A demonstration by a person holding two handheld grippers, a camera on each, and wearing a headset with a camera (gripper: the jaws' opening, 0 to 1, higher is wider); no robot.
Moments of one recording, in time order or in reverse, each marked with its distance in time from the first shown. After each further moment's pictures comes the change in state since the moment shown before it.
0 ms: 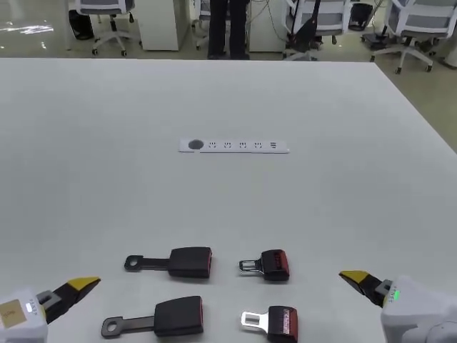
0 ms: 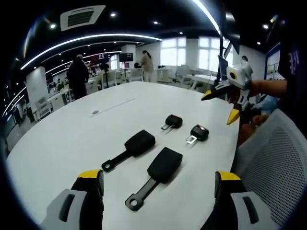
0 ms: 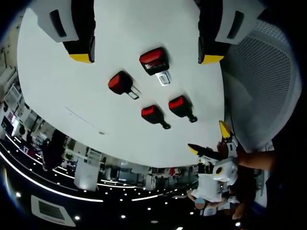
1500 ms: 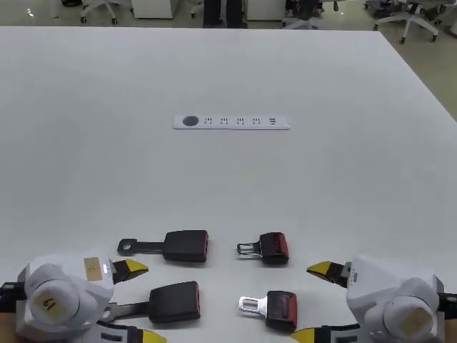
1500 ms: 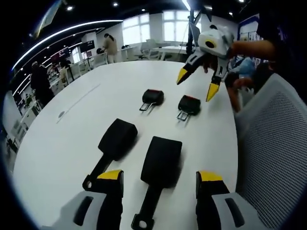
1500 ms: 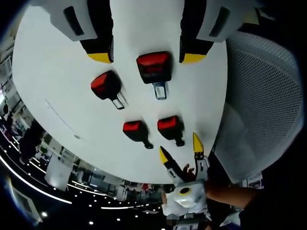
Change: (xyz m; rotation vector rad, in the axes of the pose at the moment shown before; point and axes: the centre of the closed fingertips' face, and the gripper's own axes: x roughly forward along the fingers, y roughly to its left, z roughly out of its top) left arm 0.067 -0.003 -0.028 0.250 0.249 -0.239; right arm 0.048 0.001 -0.029 -0.204 0.129 0.171
